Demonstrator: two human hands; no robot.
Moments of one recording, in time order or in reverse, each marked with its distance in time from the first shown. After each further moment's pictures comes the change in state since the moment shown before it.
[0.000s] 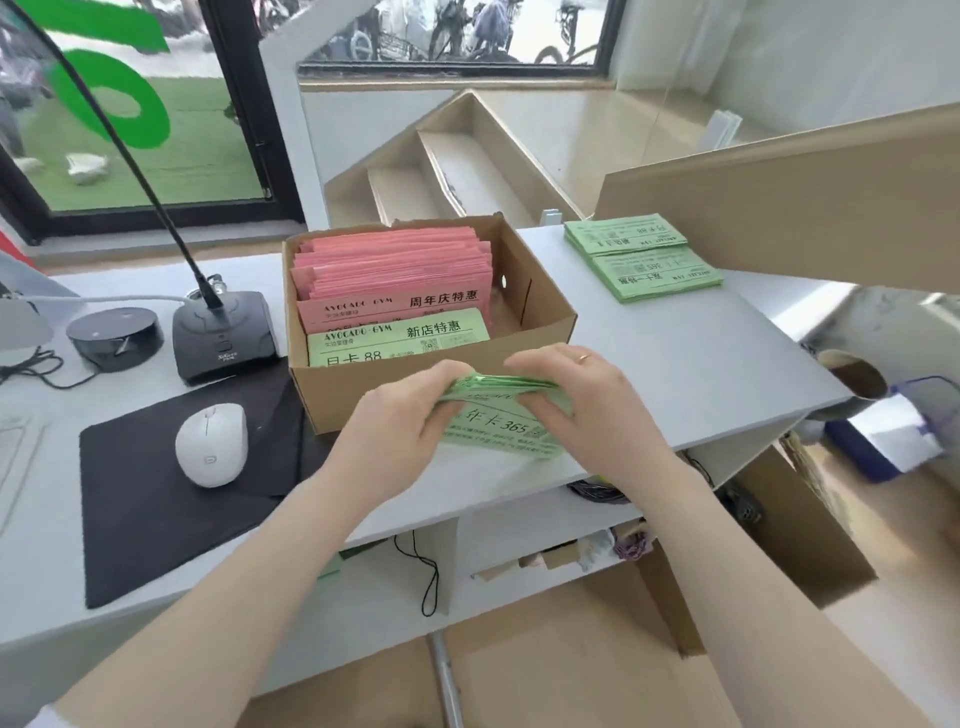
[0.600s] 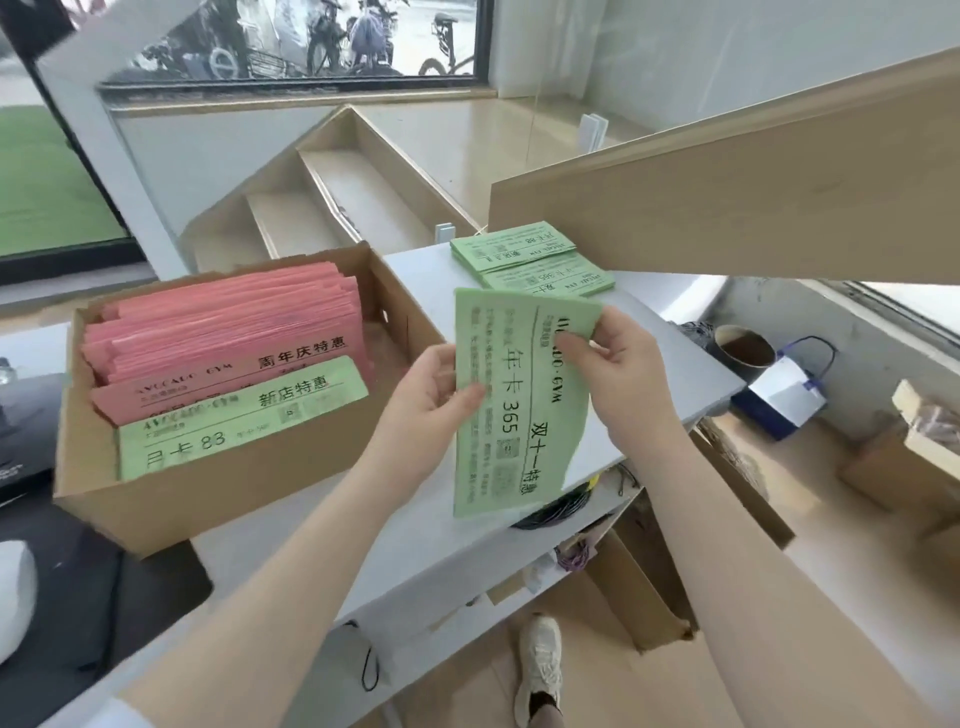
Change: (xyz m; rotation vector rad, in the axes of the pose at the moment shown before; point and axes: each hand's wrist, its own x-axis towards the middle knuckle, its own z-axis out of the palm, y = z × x) left_hand 0.109 0.036 0.105 -0.907 -0.167 -0.350; right_hand 0.013 0.109 -0.060 0.643 0.427 0.506
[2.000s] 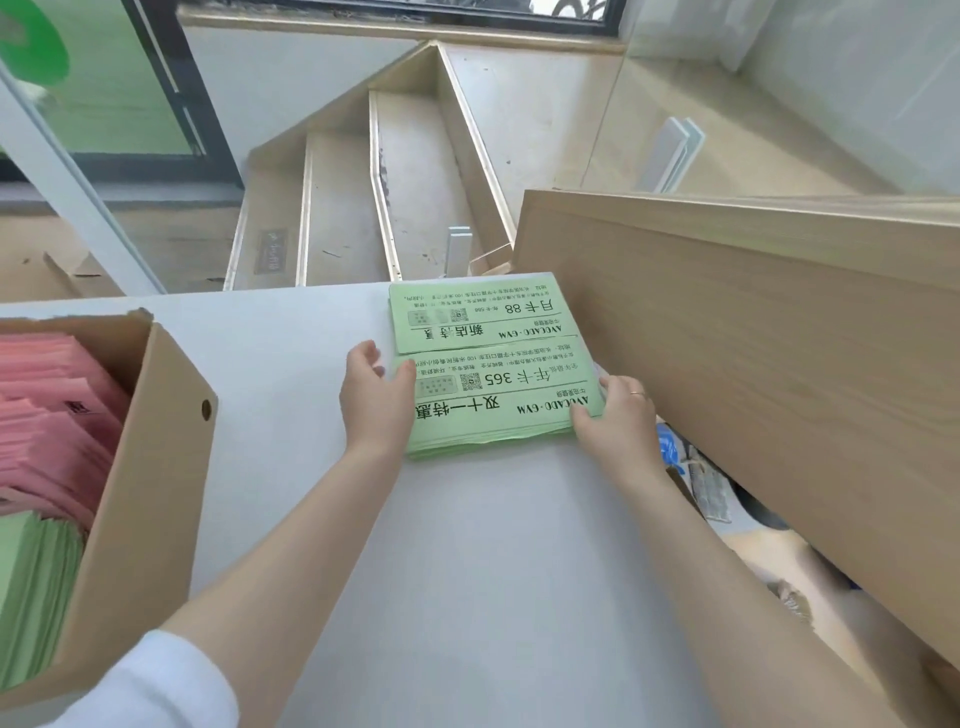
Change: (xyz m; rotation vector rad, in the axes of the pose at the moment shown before) left_hand 0.322 -0.094 0.074 0.161 0.887 -0.365; right_hand 0.313 0.206 -0.103 -0.789 -0.256 0.258
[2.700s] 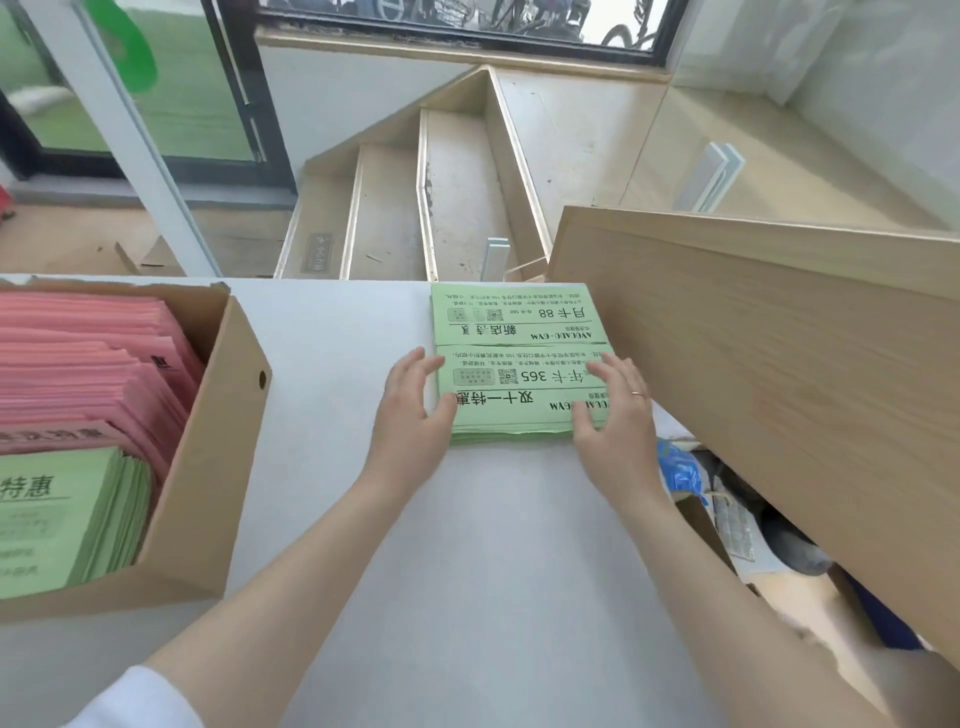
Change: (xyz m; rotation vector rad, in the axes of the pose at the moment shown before) left_hand -0.051 -0.003 -0.032 0.148 -0.173 0.270; right_hand -0.038 -0.023 0.004 0.181 0.098 -0.338
